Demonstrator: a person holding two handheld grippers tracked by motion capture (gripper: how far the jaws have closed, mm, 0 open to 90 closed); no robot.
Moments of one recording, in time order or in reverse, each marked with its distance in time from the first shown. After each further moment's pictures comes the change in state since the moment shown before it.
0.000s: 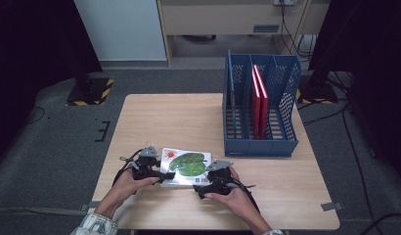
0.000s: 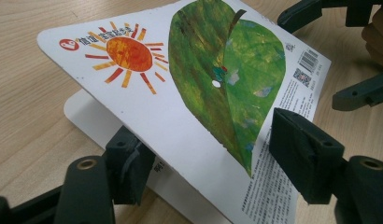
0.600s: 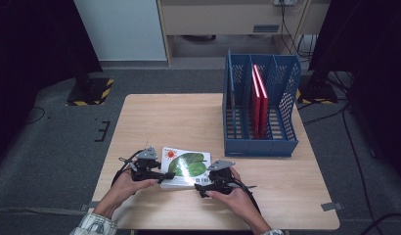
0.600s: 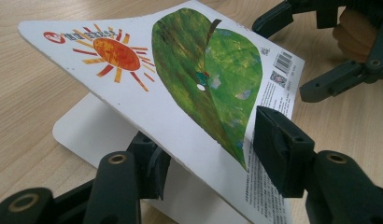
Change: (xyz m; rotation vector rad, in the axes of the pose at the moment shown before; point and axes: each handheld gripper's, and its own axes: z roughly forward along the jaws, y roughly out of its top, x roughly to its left) left arm -0.009 0.001 -0.005 -0.019 -0.021 0.075; right arm -0.001 -0.001 -0.003 -0.014 -0.015 -0.003
